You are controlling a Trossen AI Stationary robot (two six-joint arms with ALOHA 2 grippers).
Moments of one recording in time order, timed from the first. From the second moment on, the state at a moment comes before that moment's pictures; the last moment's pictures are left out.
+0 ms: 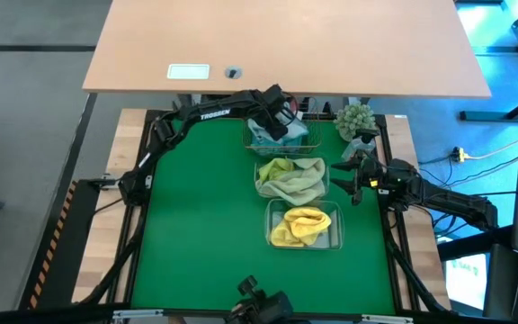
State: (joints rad) left arm 0.53 2.30 2.01 -0.76 -0.09 -0.13; right arm -0.29 0.08 0.01 0.05 -0.17 0.07
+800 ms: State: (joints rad) left arm 0.52 2.27 2.27 -0.94 -0.05 -0.20; right arm -0.30 0.08 0.01 0.04 -0.17 0.07
